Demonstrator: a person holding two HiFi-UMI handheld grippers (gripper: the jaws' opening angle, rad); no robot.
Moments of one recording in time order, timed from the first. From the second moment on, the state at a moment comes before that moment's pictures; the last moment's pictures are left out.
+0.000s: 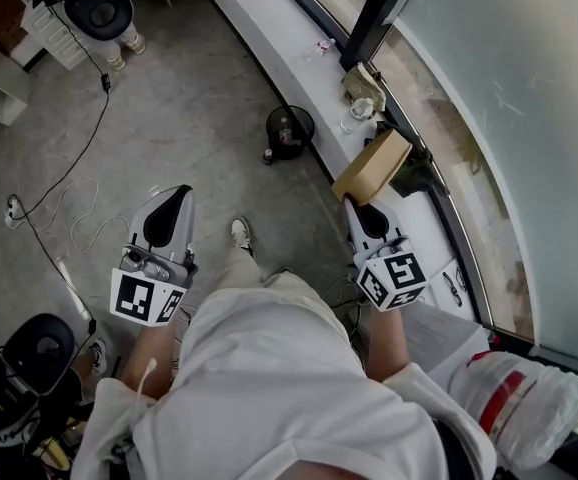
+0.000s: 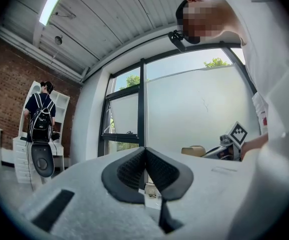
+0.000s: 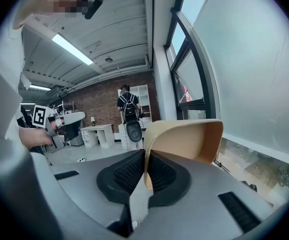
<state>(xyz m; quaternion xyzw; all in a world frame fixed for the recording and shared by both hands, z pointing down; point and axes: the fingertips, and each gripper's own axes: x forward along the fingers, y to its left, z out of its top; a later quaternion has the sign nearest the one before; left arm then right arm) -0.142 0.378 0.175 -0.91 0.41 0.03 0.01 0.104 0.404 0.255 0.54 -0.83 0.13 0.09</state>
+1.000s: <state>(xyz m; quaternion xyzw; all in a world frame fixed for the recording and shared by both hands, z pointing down) -0.072 0.044 0.226 -0.95 0.28 0.05 -0.08 0.115 0.118 0.281 0.57 -0.78 0.15 0.19</state>
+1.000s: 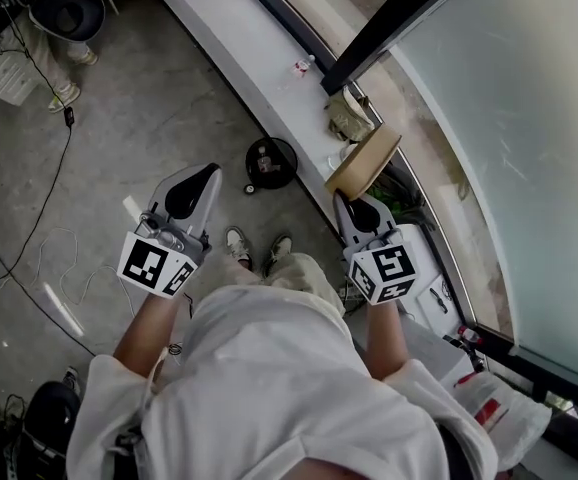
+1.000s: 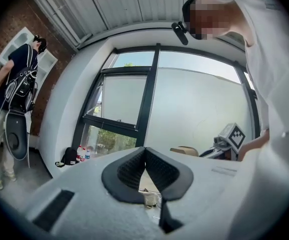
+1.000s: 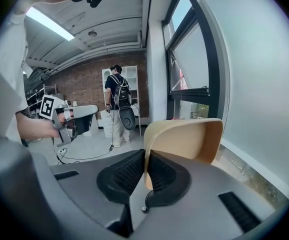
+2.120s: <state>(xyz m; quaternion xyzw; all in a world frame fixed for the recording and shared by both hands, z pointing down) -0.020 -0.004 0.353 -0.91 0.37 -0.03 -0.15 0.135 0.031 0.477 0.41 -0.84 0.22 0.29</state>
